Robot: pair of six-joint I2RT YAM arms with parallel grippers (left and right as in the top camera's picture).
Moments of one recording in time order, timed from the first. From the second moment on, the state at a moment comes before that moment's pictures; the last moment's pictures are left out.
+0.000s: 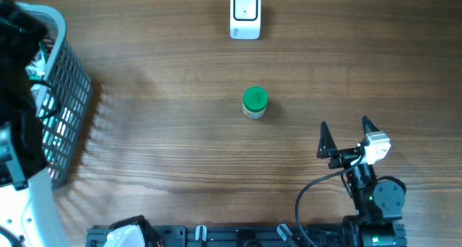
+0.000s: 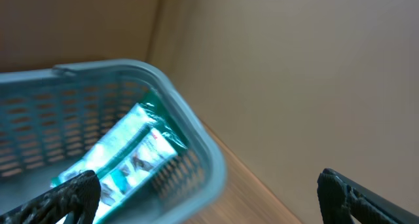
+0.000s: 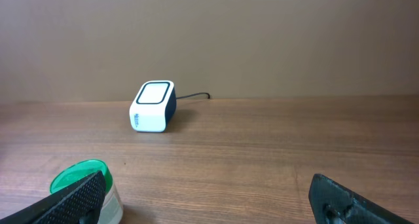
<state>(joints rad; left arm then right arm) 0.28 1.20 1.69 -0.80 -0.32 -0.51 0.04 0.02 0.01 0.00 -0.12 0.09</state>
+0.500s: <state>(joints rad) 0.72 1.67 1.70 -1.23 -0.23 -0.84 0.04 0.02 0.01 0.00 -0.12 0.09</state>
